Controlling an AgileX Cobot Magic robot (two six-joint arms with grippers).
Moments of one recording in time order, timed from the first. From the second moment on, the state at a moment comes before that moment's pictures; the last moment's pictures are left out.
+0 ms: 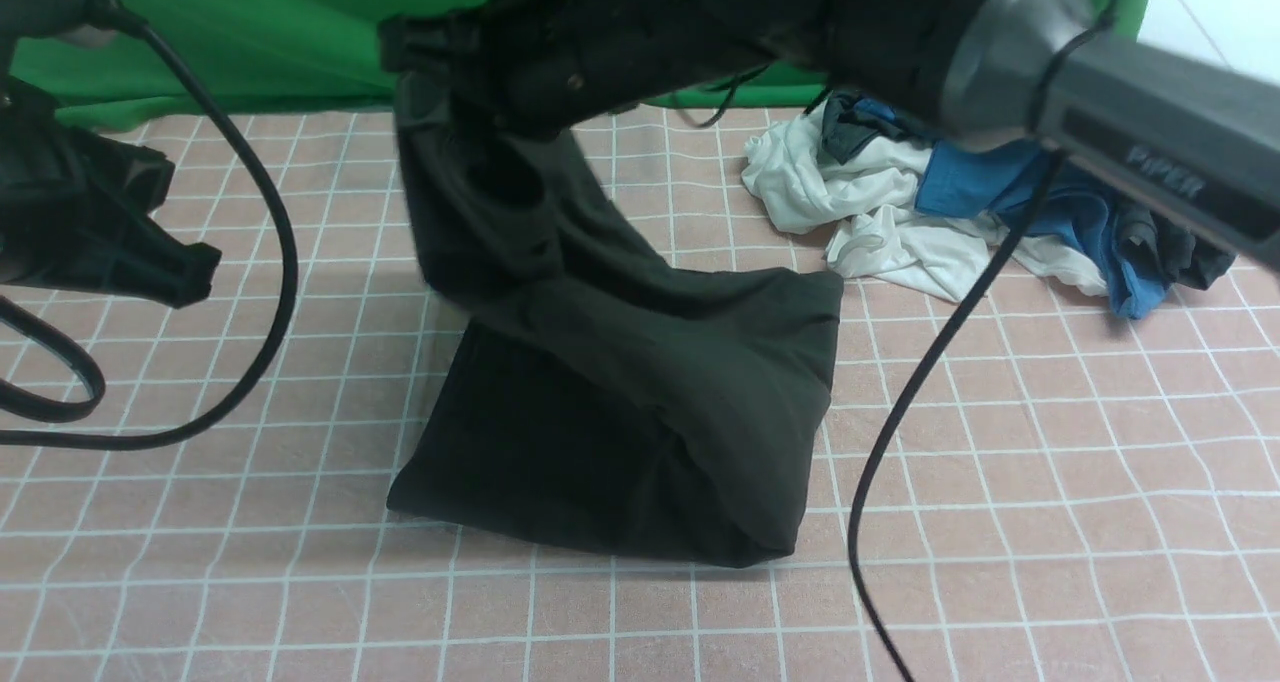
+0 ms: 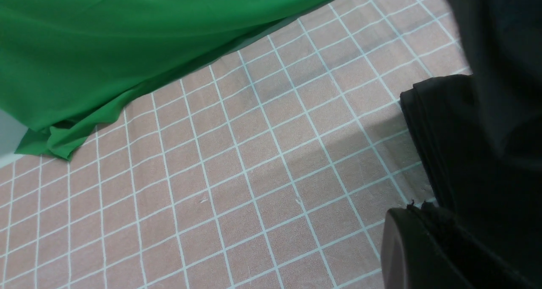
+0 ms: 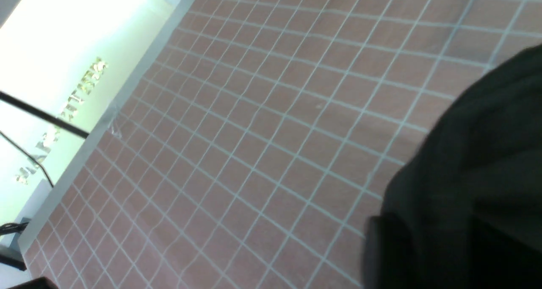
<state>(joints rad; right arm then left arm) 0.66 2.12 -1.99 0.65 0.62 -0.04 -0.17 1.00 -0.91 0.23 0.59 0.14</state>
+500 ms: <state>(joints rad) 0.59 1.92 -2.00 0.20 1.07 -0.01 -0.17 1.00 -0.91 0.18 0.58 0.14</state>
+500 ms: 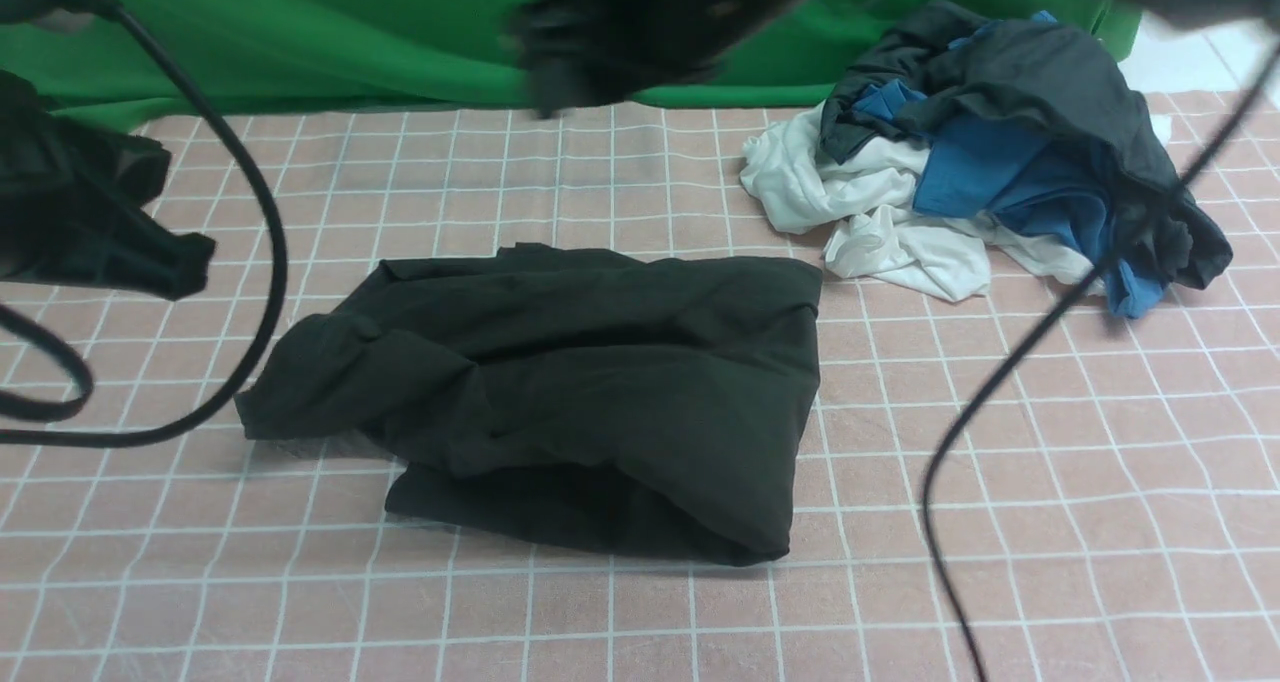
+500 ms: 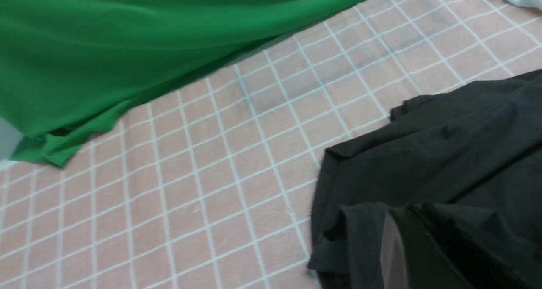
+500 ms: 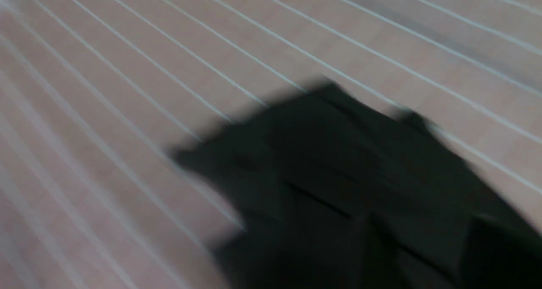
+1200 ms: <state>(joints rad) 0.67 1.99 -1.46 0.34 0.85 -0.10 -0.17 1.31 -0.96 0.07 0.58 0.23</state>
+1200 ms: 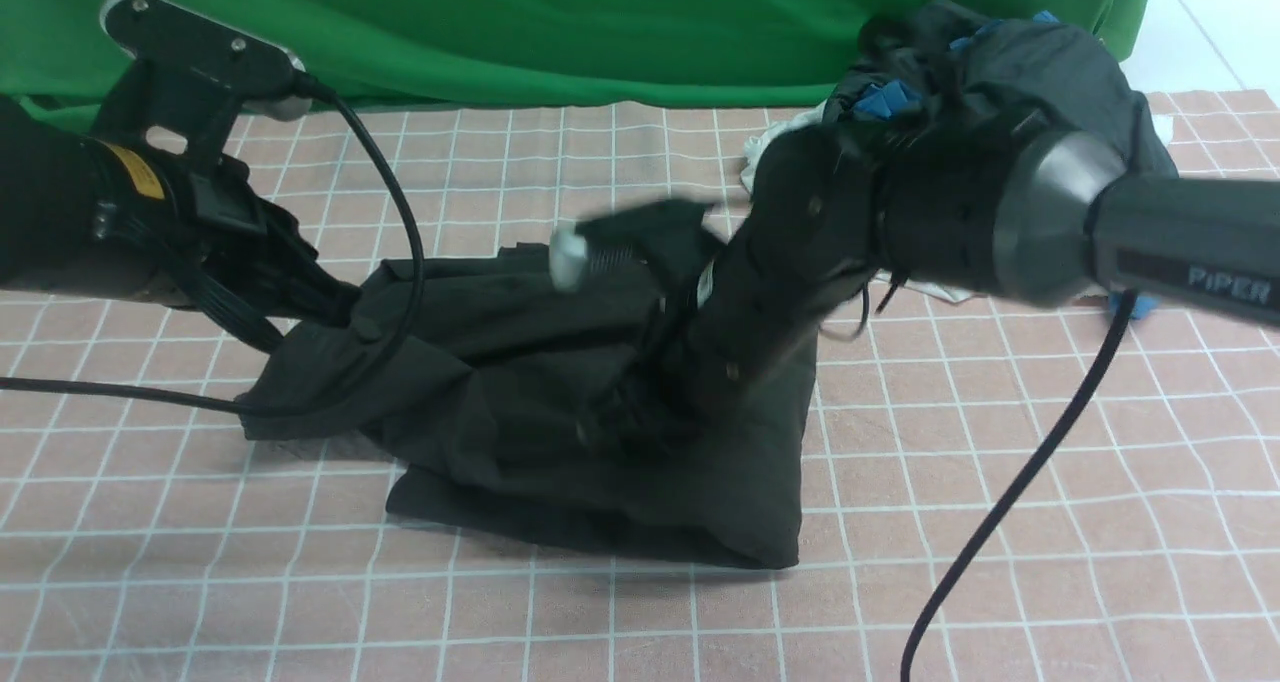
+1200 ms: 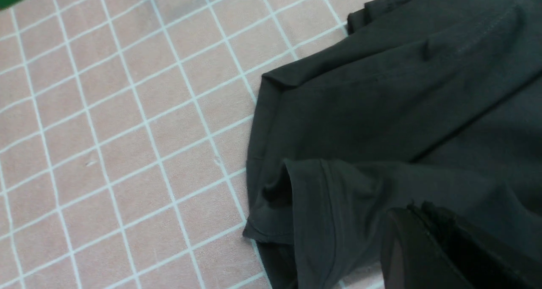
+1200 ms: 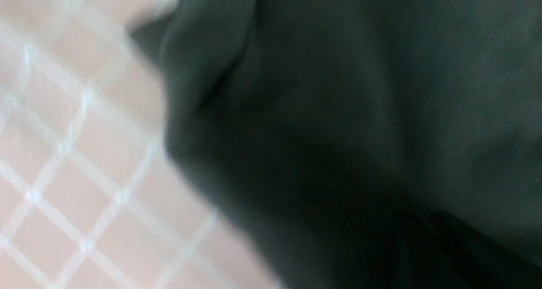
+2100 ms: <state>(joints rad) 0.39 1.72 -1.26 0.25 0.78 0.04 -0.17 1.47 -0.81 -0.43 0.63 0.55</state>
